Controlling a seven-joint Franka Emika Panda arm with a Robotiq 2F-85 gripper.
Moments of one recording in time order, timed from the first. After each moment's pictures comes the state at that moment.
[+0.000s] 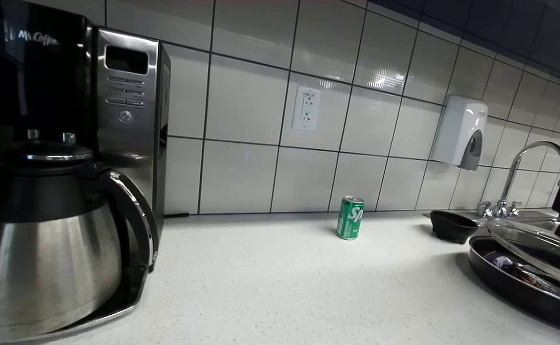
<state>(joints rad) -0.21 0.02 -0.33 -2.39 0.19 2.47 -0.15</state>
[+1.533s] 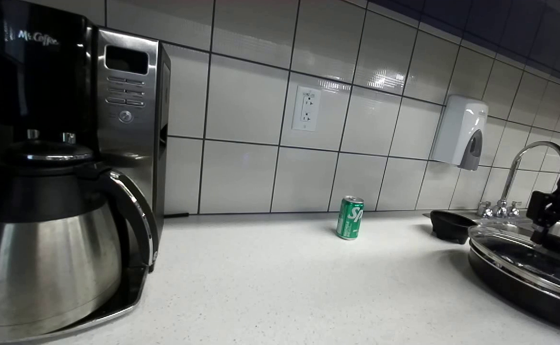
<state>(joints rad) -0.22 0.16 -0.28 -2.28 0.20 2.45 -0.15</state>
